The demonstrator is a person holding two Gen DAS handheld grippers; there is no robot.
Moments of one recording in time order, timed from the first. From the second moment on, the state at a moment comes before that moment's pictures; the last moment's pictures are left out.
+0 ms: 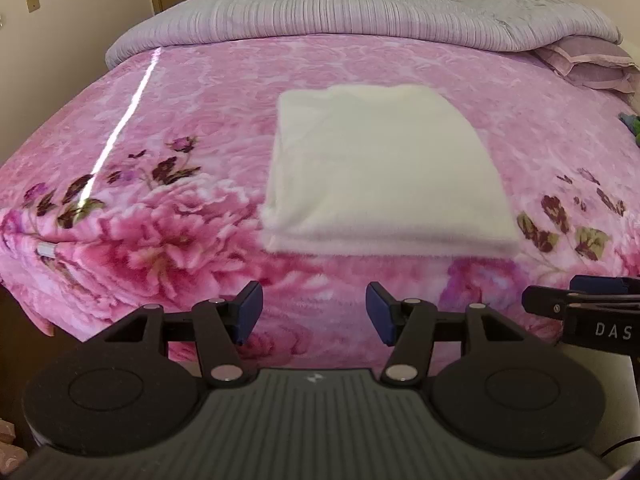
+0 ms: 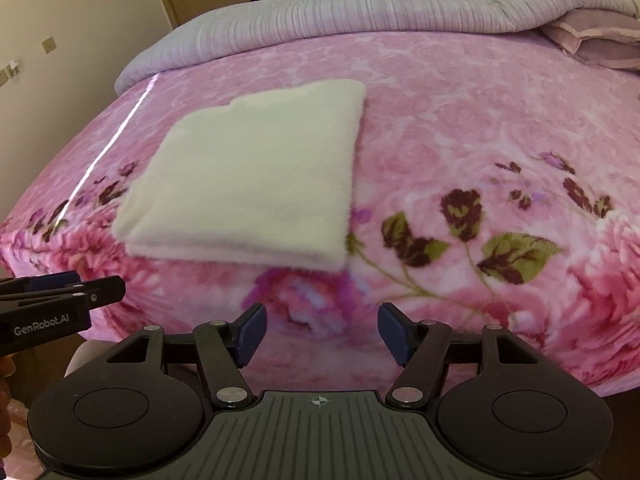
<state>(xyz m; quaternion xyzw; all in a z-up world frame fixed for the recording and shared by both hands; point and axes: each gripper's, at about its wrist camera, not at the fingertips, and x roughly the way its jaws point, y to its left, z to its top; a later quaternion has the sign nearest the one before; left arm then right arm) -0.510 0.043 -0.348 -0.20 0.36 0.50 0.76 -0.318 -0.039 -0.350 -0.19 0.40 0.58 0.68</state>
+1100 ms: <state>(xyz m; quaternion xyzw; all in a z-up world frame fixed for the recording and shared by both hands) -0.549 0.001 -0.313 -0.19 0.31 0.53 0.77 -0.371 -0.071 -0.312 -0.20 0.33 0.62 0.68</state>
